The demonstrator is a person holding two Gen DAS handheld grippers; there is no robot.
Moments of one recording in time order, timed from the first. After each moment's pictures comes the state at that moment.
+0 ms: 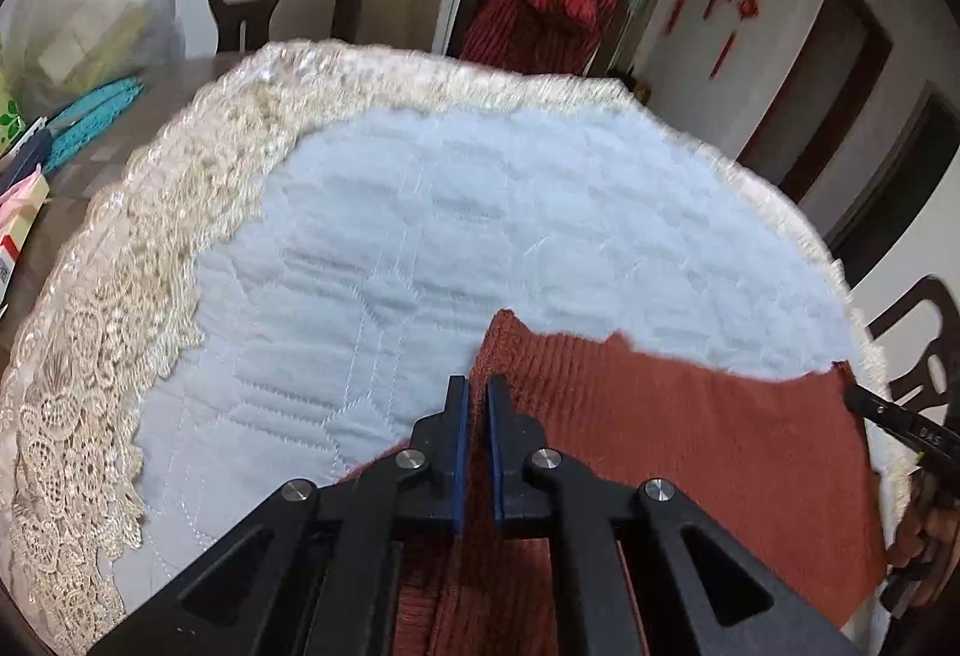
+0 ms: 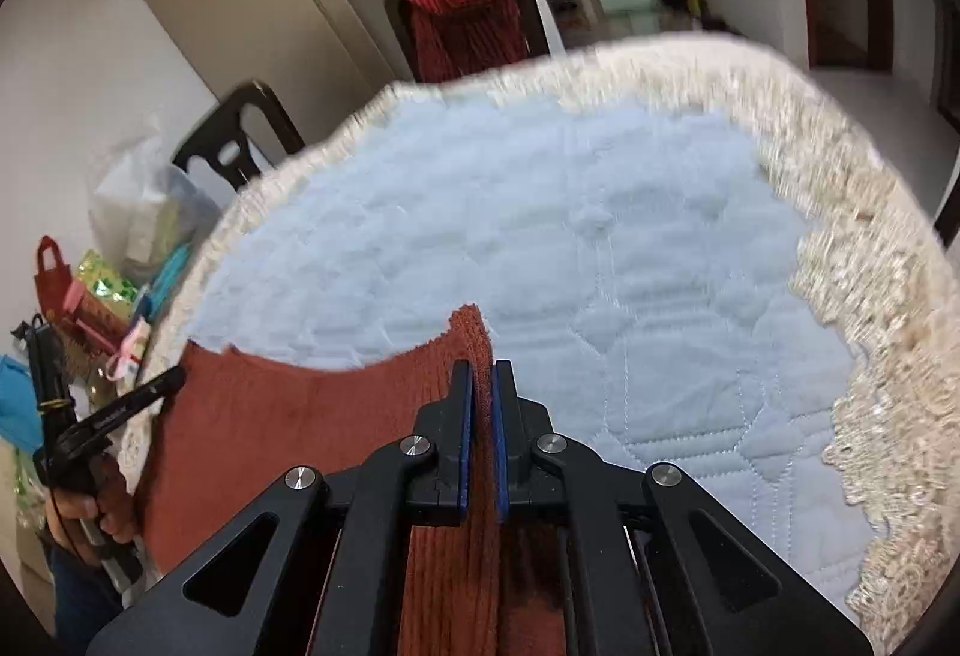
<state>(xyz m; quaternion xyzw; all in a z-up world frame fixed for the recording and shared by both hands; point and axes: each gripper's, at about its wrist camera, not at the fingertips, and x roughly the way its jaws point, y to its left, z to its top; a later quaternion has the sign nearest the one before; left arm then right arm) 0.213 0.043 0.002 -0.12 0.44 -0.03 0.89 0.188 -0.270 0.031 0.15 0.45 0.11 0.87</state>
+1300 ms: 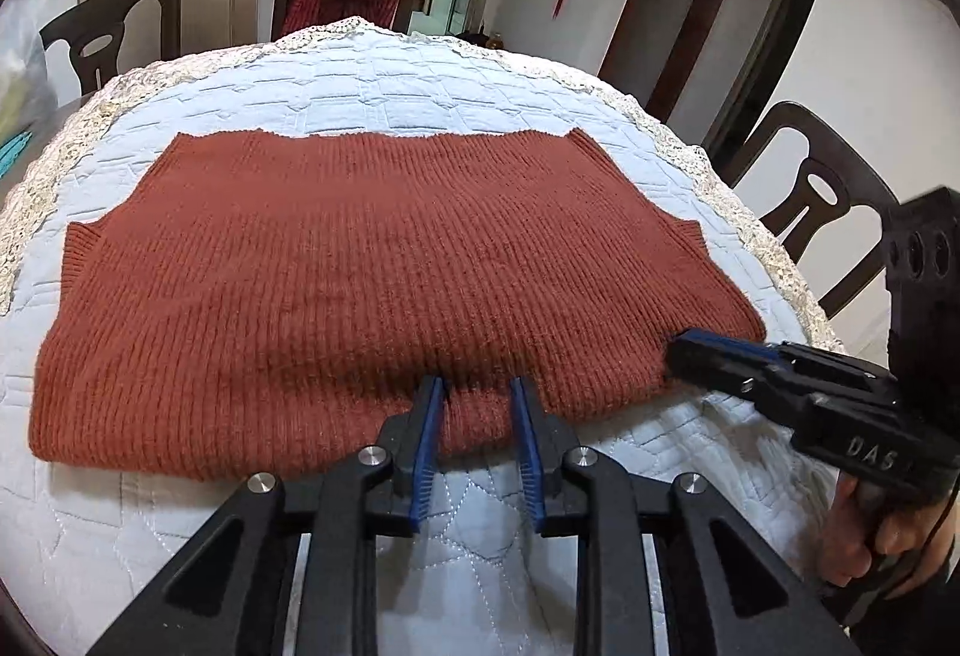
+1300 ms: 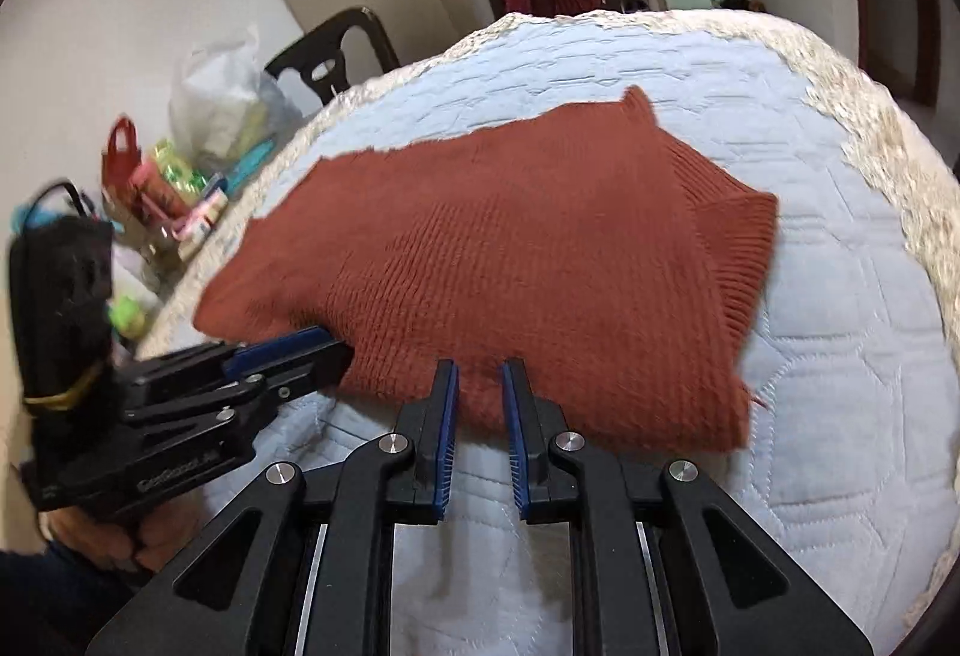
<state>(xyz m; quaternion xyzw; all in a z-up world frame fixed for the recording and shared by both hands) 0.064 -0.096 0.009 -0.05 0.43 -0.19 0.88 0.028 -0.221 0.028 0.11 0.43 0.18 0.88</state>
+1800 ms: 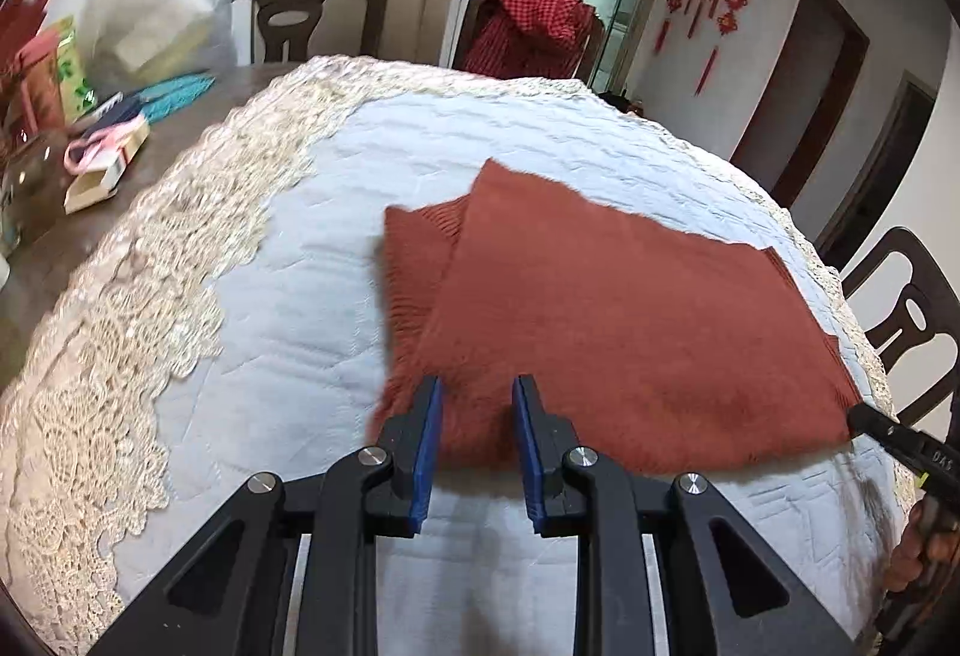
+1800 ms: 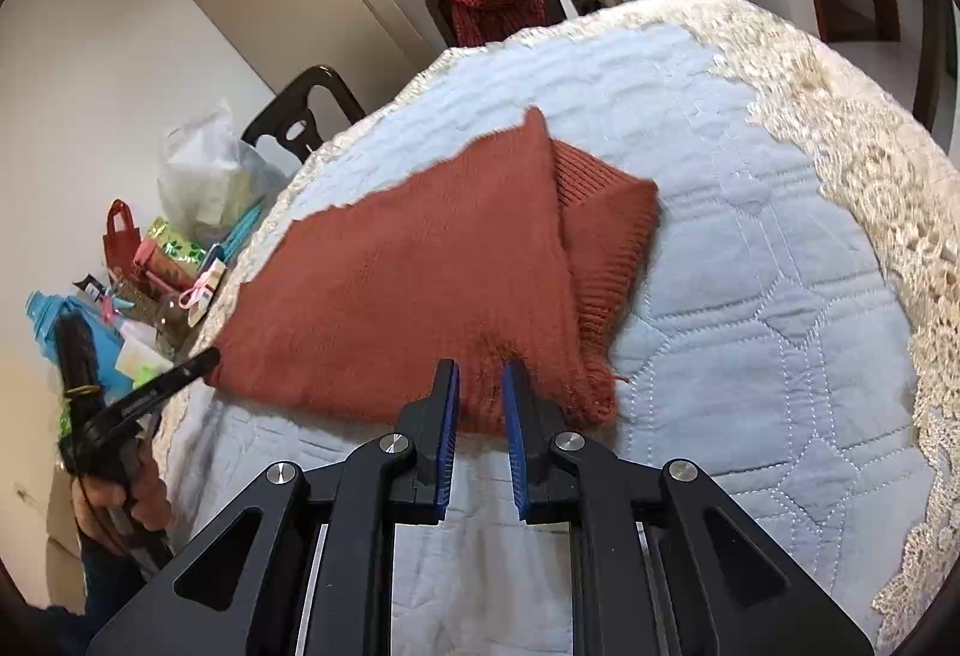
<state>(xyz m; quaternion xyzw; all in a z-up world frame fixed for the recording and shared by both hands) 0.049 0.041 0.013 -0.11 0.40 -0.03 0.91 0.017 -0.265 0.033 0.19 0.41 0.16 0.88</state>
